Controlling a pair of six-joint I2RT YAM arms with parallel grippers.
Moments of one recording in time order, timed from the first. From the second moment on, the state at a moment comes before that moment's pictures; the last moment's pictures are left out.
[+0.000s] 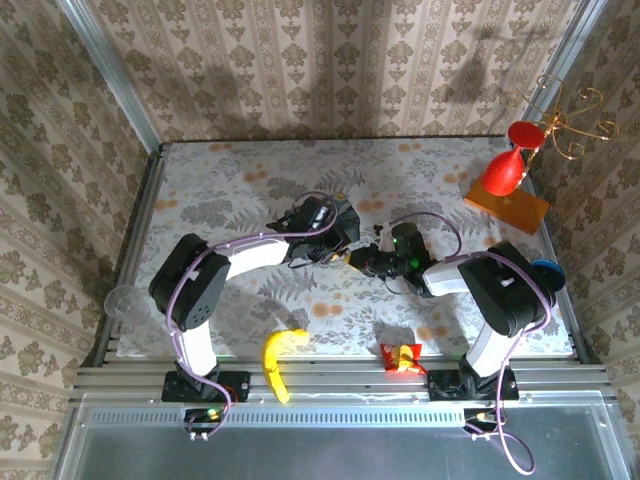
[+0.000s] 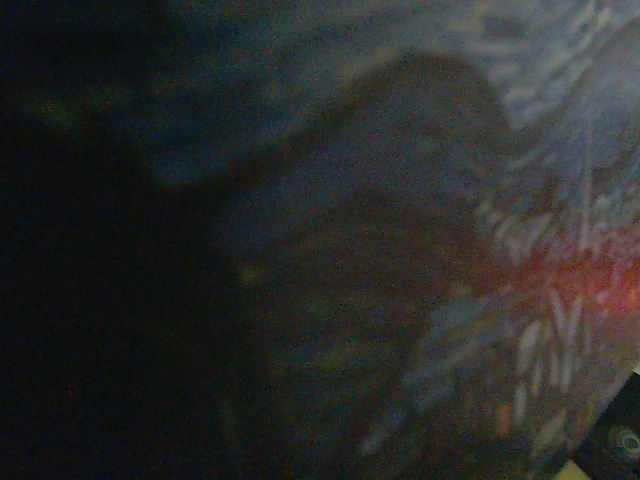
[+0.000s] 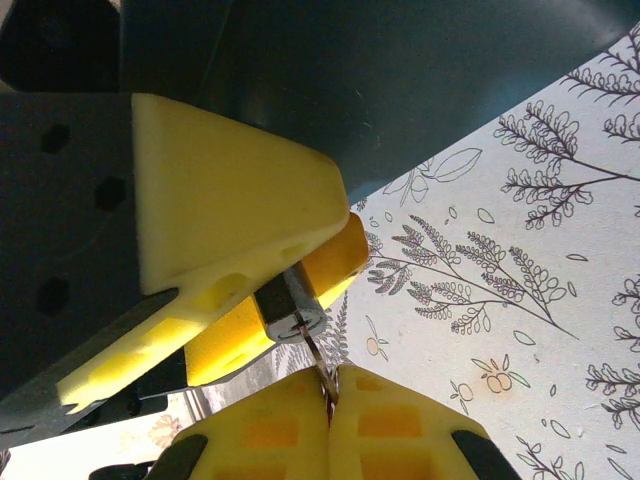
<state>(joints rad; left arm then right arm) -0.76 1.82 1.11 -0.14 0.25 -1.27 0.43 1.71 0.57 0.61 -0.61 0.98</state>
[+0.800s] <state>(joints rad) -0.76 1.82 1.11 -0.14 0.22 -1.27 0.43 1.72 0.63 0.52 -0.61 0.77</state>
